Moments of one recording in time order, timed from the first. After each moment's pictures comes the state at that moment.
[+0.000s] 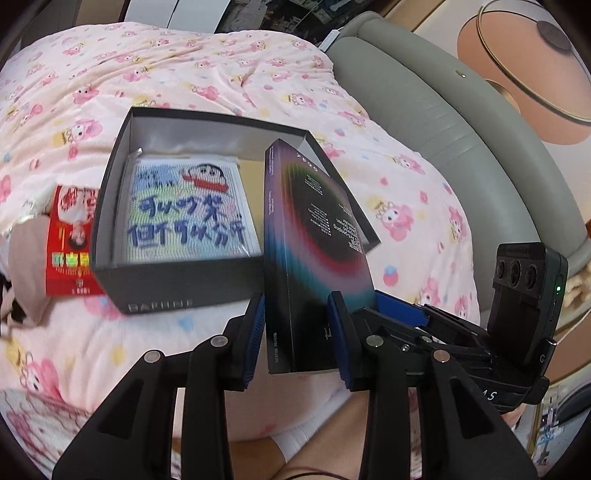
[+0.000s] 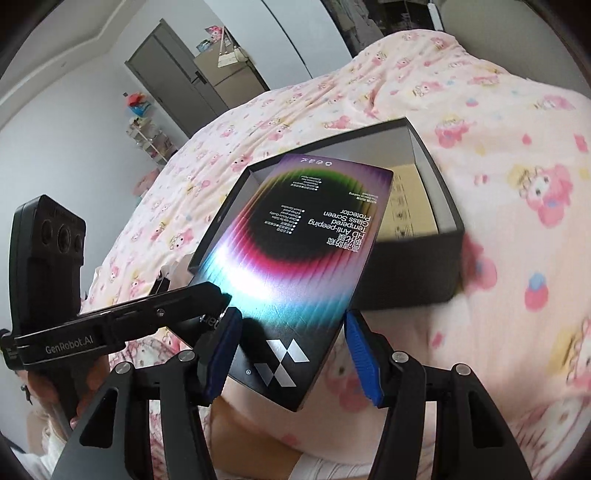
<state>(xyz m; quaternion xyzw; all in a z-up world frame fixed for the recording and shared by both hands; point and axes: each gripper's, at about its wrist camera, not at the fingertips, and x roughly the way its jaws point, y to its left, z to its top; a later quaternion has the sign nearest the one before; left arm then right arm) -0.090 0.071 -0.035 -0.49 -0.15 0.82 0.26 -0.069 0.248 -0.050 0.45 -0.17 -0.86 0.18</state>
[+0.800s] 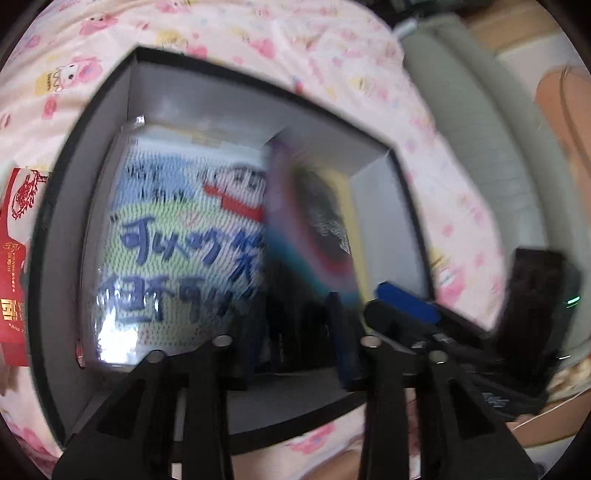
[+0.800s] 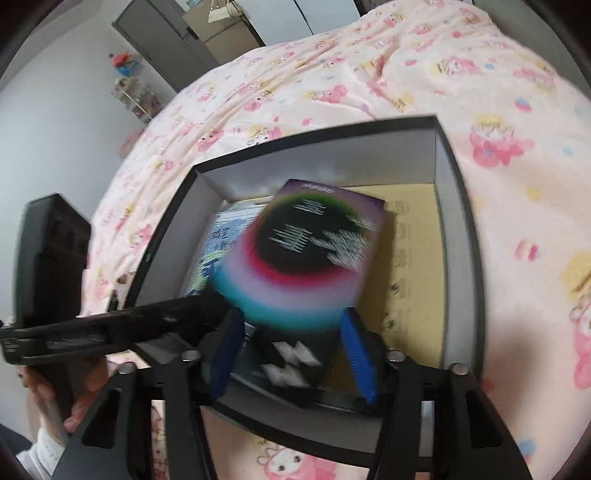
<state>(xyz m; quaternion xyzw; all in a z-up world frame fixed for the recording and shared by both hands) -0.215 0.082 -0.111 -0.59 -0.20 0.75 0.20 -0.219 0.266 -0.096 0.53 -0.13 -0.81 0.20</state>
